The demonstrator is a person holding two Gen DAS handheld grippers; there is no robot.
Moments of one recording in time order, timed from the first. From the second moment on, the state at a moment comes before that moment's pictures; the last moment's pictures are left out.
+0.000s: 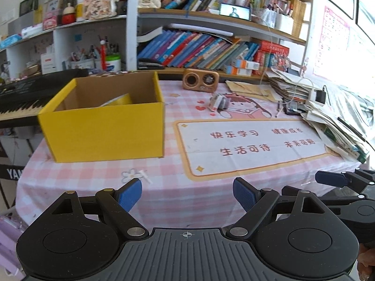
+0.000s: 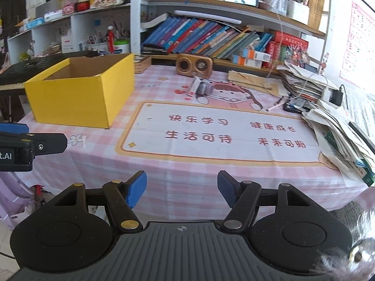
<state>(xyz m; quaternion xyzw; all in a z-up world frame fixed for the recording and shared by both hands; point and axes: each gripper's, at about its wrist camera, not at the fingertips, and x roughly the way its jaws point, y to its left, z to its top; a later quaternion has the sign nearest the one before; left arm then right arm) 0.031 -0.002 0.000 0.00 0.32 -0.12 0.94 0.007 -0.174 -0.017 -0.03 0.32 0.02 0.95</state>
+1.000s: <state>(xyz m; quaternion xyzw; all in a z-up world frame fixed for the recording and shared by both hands) 0.095 -0.083 -0.013 0.01 0.34 -0.16 0.93 0.064 -0.250 -0.027 -0.02 0.35 -0.01 0.94</state>
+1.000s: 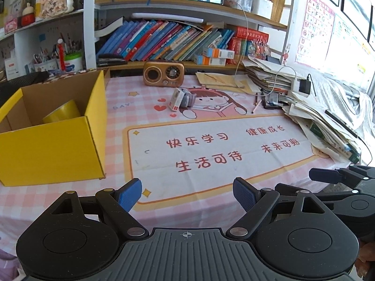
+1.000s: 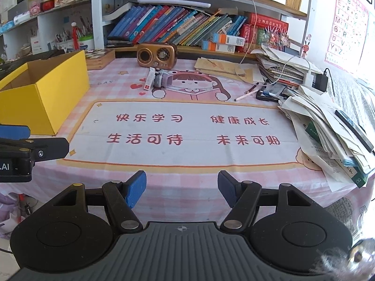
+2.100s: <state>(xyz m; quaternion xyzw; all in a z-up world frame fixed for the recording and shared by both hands) 0.232 -0.145 -0.010 0.00 0.33 -0.08 0.94 0.244 -0.322 -0.031 -0.02 0.35 0.08 0.93</state>
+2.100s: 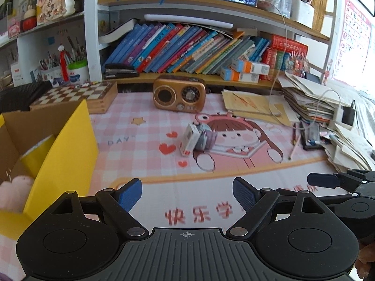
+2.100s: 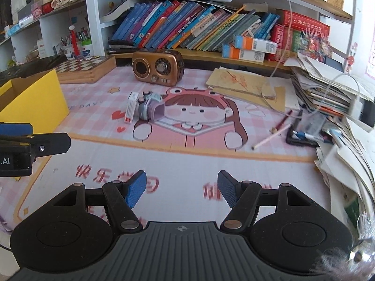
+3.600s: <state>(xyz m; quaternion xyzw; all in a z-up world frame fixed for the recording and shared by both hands) 0.380 -0.202 -0.082 0.12 0.38 -0.05 0.92 0.364 -0.321 -0.060 -0.05 0.37 0.15 0.92</state>
